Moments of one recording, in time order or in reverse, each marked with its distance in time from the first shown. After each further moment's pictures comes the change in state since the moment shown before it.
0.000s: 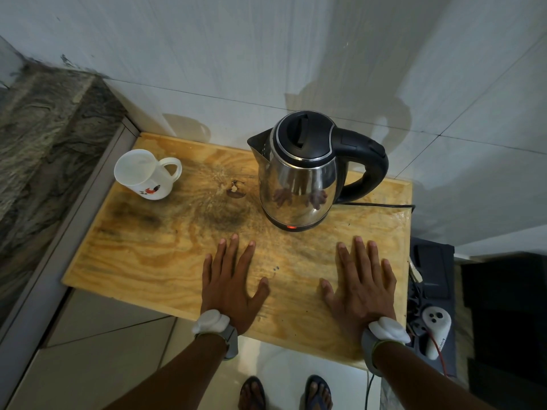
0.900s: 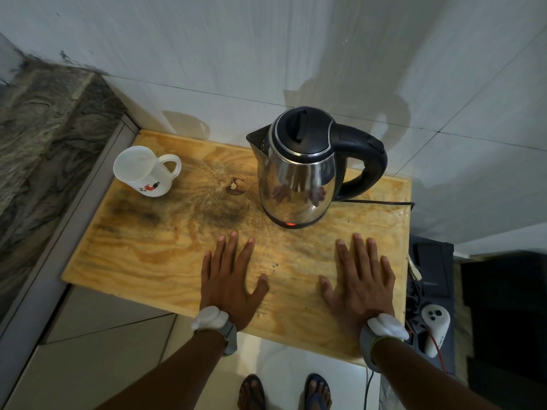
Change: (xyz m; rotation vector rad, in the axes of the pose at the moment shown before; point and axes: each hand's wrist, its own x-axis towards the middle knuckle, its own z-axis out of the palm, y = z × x) left_hand 0.000 -0.005 0.010 0.020 0.051 0.015; right_hand 0.001 0.001 0.000 0.002 -0.016 0.000
